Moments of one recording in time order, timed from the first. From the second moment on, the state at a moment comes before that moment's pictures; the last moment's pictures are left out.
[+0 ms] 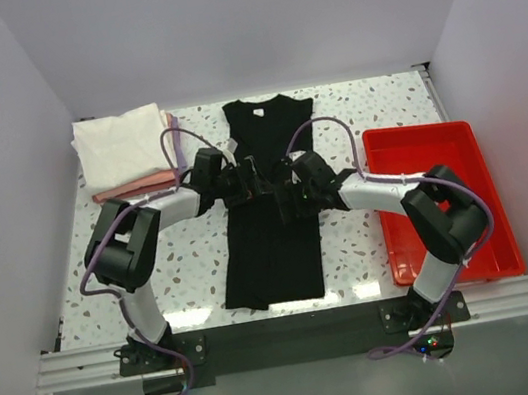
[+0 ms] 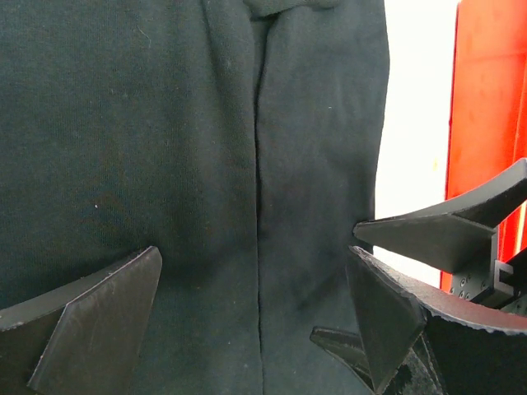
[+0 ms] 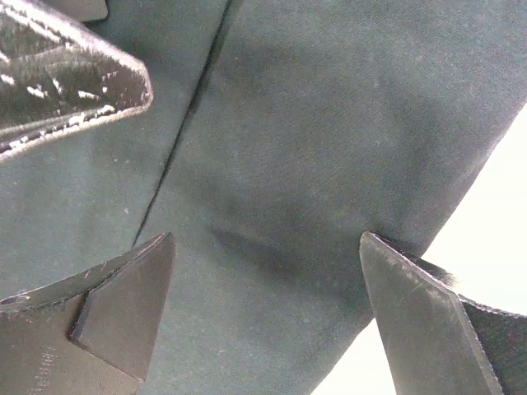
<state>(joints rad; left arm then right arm) -0.45 1.87 1.02 0.10 0.39 -0.63 0.63 1.69 0.94 -0.18 -0.03 0.40</state>
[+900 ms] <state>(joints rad) -0.55 0.94 0.46 -0.35 0.12 -0.74 0.55 1.27 0.79 -0.37 -0.18 0.37</state>
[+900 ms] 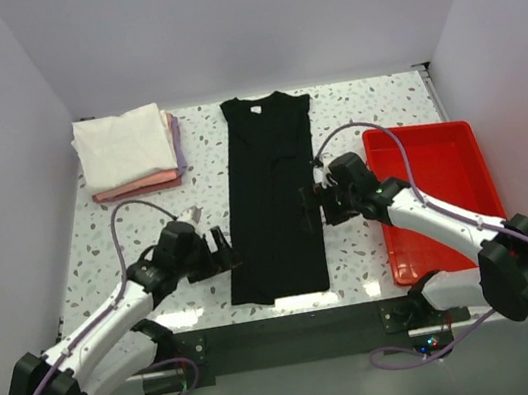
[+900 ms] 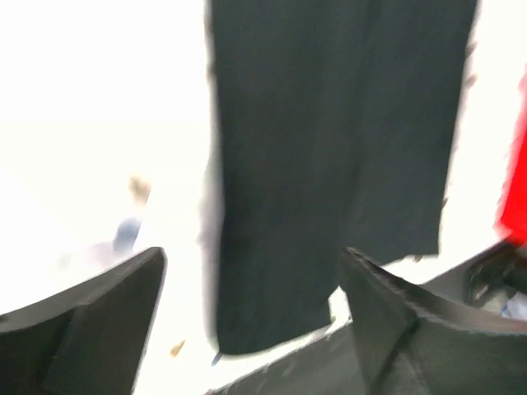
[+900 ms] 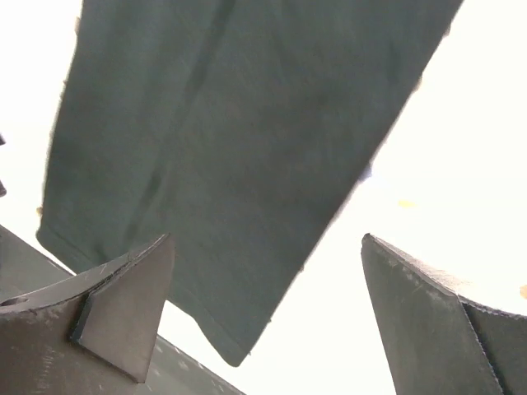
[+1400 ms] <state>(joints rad) -0.62 0.78 0.27 -0.48 0.27 -0.84 0.55 1.17 0.67 -0.40 -0.20 0.41</state>
